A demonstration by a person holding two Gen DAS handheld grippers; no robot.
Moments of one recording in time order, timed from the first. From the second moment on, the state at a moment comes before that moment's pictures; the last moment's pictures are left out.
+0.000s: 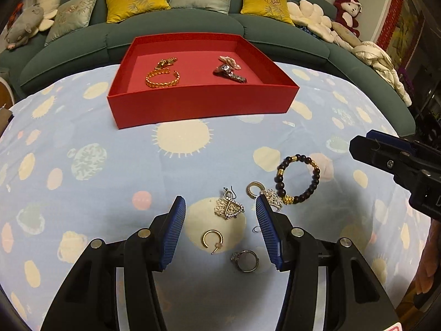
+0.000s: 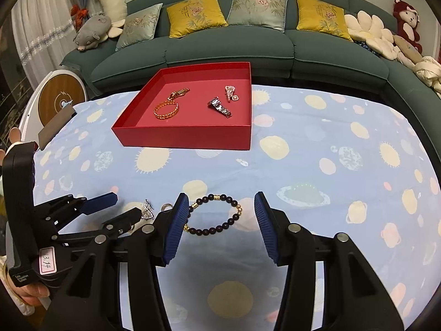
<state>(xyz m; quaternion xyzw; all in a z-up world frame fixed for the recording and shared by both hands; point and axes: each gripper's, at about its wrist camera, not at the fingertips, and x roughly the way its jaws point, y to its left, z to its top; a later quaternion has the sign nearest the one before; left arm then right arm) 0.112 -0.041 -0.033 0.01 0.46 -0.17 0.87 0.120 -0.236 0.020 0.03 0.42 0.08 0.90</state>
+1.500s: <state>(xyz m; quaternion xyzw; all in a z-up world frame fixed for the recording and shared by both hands) 0.107 0.013 0.005 -0.01 0.42 -0.18 0.89 0.124 -0.167 -0.049 -0.02 0.47 0.17 0.87</state>
